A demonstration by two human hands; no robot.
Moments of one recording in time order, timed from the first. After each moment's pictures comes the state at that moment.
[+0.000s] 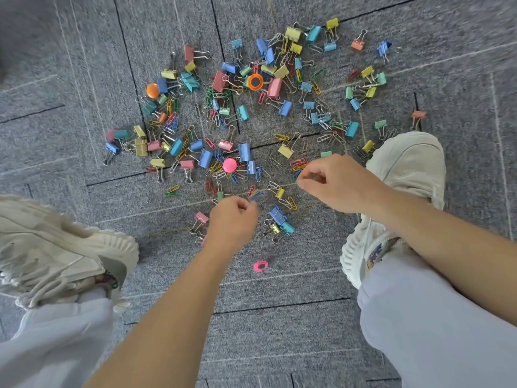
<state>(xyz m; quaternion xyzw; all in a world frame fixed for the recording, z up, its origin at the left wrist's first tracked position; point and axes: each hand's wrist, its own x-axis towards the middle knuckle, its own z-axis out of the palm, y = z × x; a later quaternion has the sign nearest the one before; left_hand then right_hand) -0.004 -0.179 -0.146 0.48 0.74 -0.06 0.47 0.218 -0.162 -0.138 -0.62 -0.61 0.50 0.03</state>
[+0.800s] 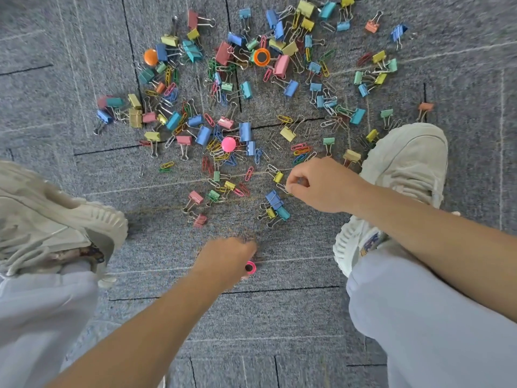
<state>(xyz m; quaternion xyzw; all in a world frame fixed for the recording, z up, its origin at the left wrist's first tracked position) -0.036 -0.256 -0.147 0.76 0.41 -0.39 0.32 0.195 -0.170 -0.137 -0.56 -0.64 0.52 -0.07</state>
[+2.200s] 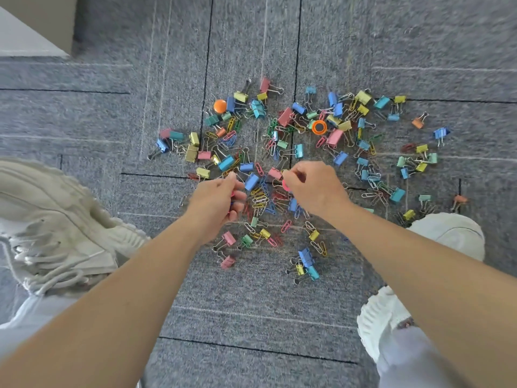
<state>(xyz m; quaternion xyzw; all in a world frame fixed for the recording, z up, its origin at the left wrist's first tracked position) -0.081 -0.103 -0.126 0.14 0.74 0.20 0.63 0.111 -0.081 -0.155 -0.64 -0.63 0.44 0.10</state>
